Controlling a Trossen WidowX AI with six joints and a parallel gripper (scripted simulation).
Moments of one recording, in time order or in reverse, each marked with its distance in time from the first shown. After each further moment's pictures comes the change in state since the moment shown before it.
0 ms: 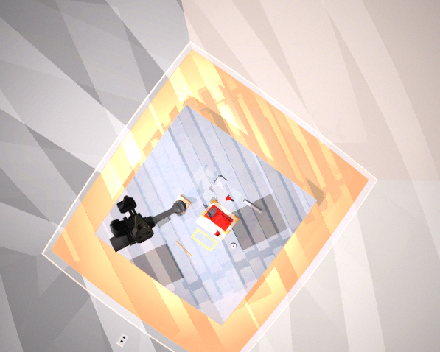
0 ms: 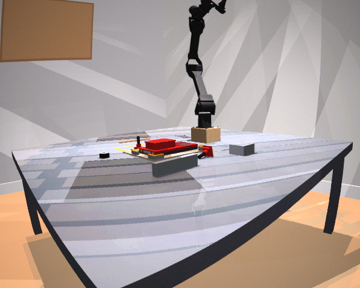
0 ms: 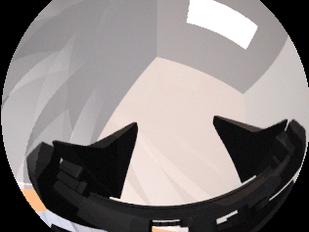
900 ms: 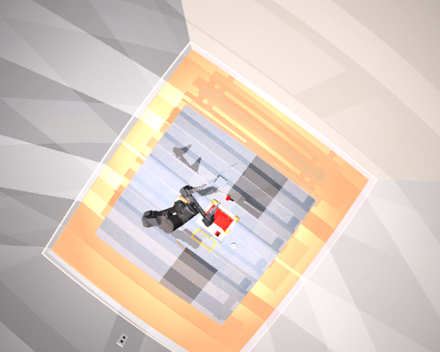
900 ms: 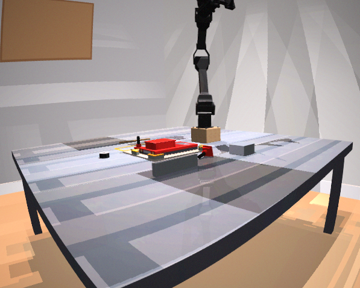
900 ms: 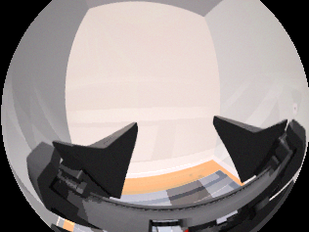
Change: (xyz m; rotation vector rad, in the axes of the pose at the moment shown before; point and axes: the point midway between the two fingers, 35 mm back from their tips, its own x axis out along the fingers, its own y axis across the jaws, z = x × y) arm -0.001 -0.093 -0.245 0.260 0.605 -0.351
